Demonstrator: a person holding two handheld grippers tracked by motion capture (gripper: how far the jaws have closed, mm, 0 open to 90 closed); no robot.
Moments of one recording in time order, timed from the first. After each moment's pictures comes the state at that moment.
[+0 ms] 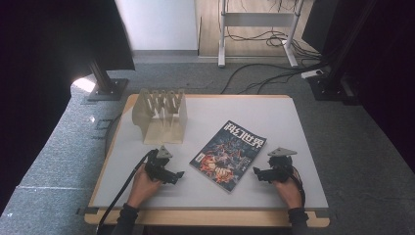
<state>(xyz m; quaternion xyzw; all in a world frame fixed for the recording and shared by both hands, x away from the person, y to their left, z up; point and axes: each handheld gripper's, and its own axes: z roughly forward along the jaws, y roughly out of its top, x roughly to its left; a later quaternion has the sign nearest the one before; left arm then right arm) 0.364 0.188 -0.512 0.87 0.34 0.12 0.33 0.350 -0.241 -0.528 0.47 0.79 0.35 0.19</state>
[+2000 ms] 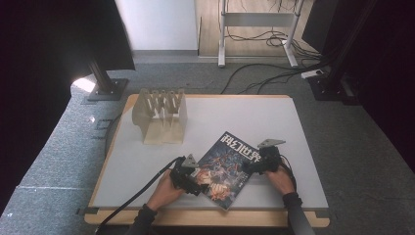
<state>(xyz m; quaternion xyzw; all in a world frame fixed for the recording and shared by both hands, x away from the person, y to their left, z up) 0.332 0.118 -0.527 0.90 0.26 0.05 0.35 0.385 -0.217 -0.535 0.41 0.82 0.38 0.14</state>
